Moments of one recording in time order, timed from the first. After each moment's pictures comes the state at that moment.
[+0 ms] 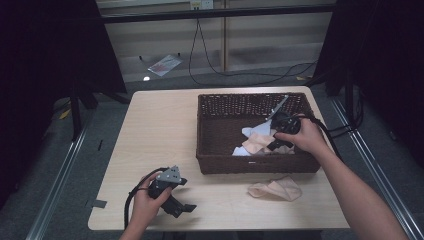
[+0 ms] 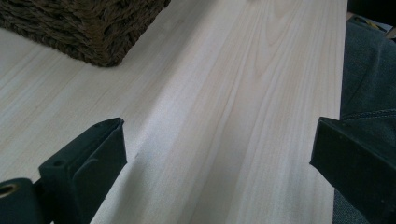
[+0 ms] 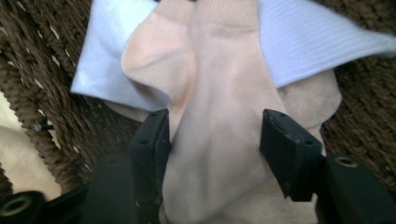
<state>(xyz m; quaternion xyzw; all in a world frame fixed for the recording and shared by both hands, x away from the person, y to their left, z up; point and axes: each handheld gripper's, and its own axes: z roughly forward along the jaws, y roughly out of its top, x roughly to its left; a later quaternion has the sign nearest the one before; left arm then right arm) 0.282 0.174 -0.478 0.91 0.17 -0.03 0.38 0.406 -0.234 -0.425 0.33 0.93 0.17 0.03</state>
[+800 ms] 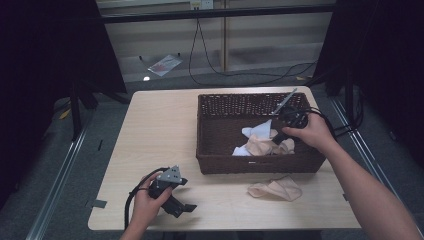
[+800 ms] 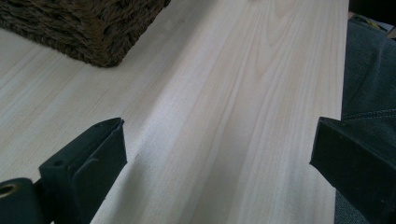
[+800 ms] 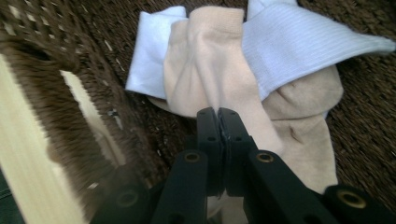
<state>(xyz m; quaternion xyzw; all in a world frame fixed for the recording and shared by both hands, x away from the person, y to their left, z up) 0.282 0.173 -0.479 0.91 0.17 -0.03 0.38 0.397 -0.245 -0.391 0.35 0.92 0.20 -0.01</state>
